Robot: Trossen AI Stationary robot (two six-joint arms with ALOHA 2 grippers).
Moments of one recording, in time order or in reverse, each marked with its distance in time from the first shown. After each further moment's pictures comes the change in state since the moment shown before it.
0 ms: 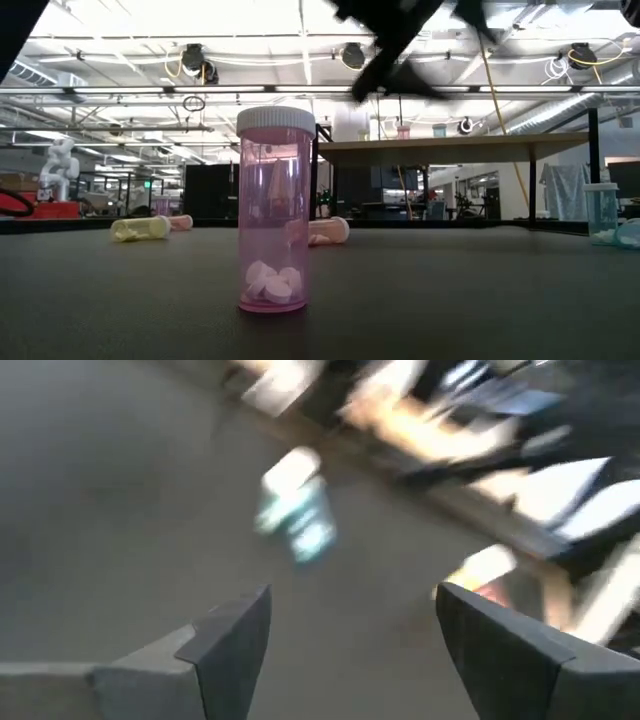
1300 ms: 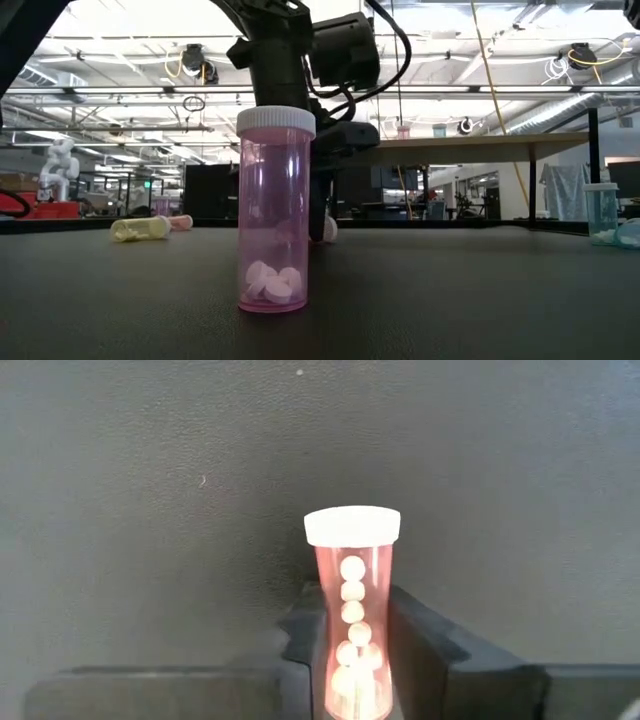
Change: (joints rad) left arm 0.153 -0.012 -0.211 -0.503 0.295 -0.182; right arm -0.059 -0.022 0.000 0.016 0.421 0.018
